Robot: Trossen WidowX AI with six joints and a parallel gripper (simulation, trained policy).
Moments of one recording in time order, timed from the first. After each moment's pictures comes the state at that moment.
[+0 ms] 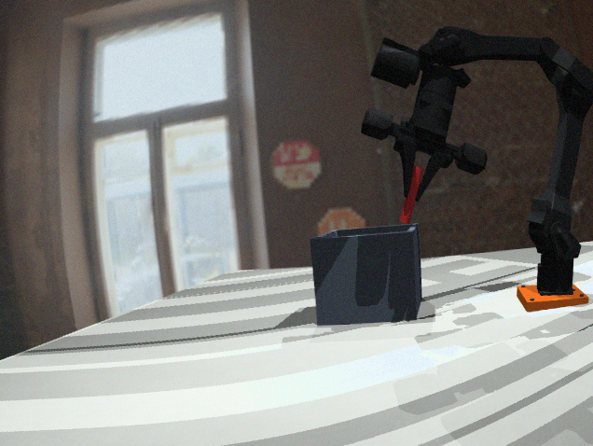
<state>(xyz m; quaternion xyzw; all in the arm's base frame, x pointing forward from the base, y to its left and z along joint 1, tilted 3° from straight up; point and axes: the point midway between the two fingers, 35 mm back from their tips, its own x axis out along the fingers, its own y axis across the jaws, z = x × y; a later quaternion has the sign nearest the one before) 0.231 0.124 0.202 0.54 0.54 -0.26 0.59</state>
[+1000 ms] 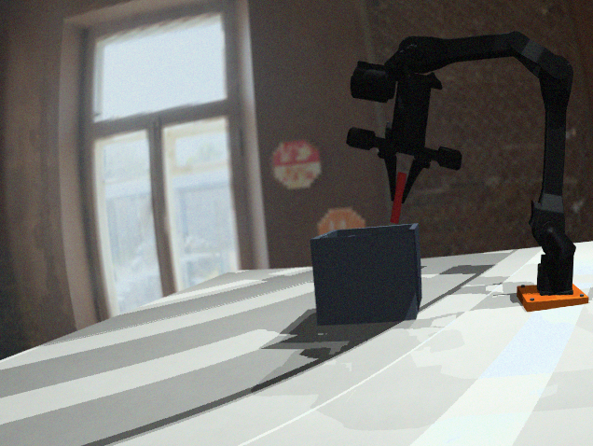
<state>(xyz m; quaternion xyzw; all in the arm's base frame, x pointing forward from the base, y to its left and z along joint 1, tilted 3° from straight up) 0.278 0.031 0.194 0.52 0.51 -0.35 0.59</state>
